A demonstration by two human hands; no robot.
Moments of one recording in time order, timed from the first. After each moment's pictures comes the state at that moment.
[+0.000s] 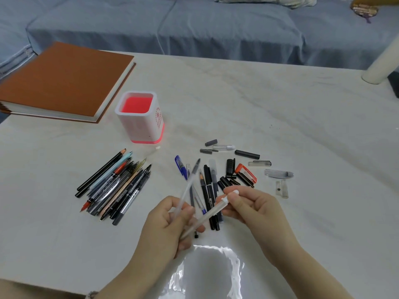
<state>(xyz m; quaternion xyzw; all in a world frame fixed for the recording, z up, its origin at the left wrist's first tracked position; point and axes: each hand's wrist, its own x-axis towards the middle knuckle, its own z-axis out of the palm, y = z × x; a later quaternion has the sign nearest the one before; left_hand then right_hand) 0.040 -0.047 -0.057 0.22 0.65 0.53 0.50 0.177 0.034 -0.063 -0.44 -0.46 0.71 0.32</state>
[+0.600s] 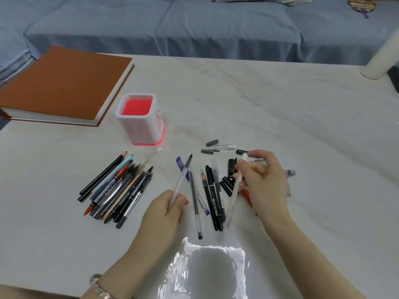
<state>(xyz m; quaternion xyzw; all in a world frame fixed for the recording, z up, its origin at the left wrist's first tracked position) 0.019 -0.036 -0.075 0.34 0.77 0.40 0.36 0.156 0.073 -0.070 -0.52 -0.50 0.54 0.43</state>
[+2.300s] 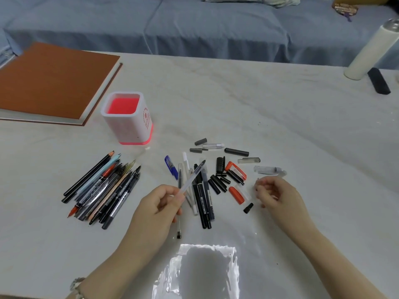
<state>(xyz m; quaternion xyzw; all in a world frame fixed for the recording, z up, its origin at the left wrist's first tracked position) 0.025 -0.033 -0.070 0.35 0.72 0.46 0.39 0.229 0.074 -0.091 -0.58 -0.65 0.42 0.27</state>
